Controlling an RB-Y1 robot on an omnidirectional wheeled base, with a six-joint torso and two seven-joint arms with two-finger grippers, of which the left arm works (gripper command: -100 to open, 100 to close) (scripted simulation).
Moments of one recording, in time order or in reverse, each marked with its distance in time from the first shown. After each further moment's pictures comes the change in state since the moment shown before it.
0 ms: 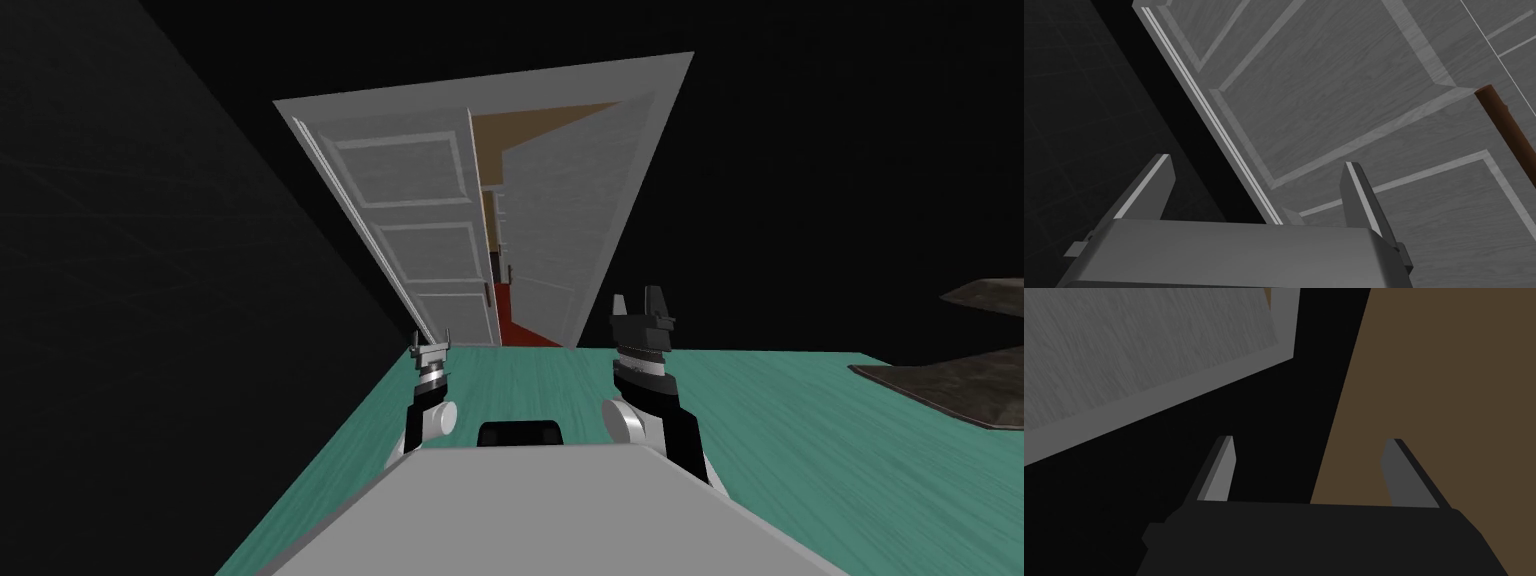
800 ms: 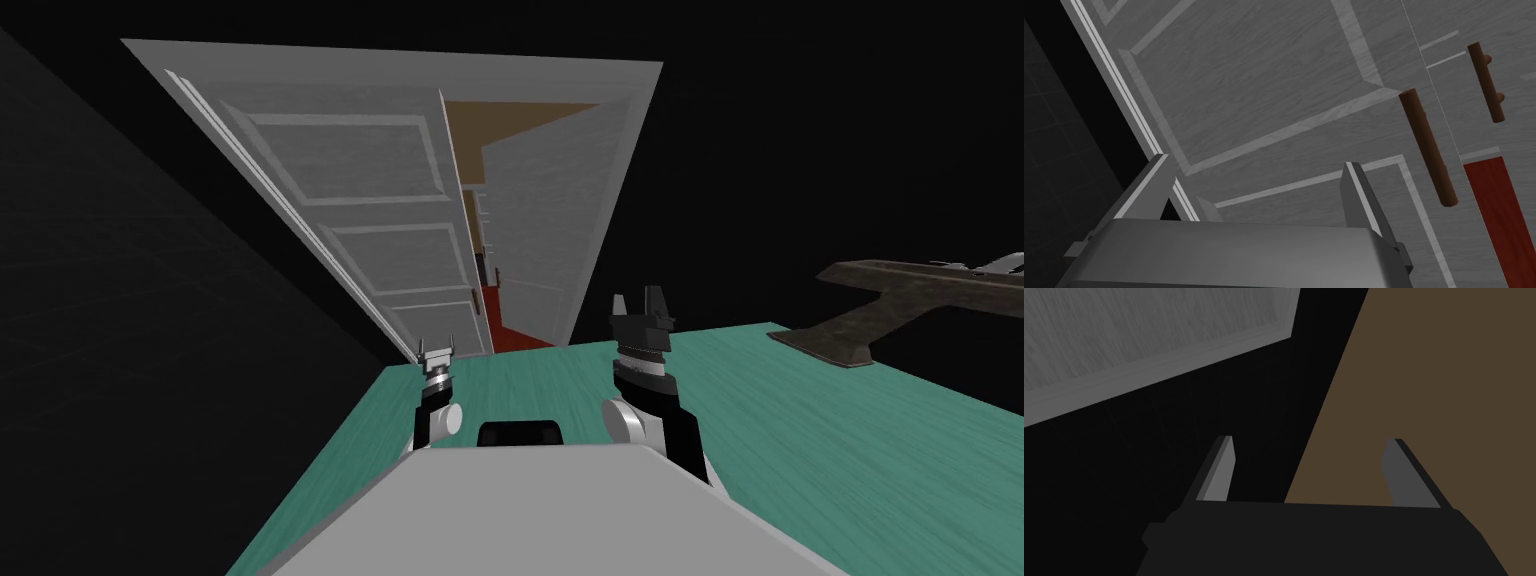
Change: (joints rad) arm -0.046 -0.009 -0.020 0.162 0.085 -0.035 0.111
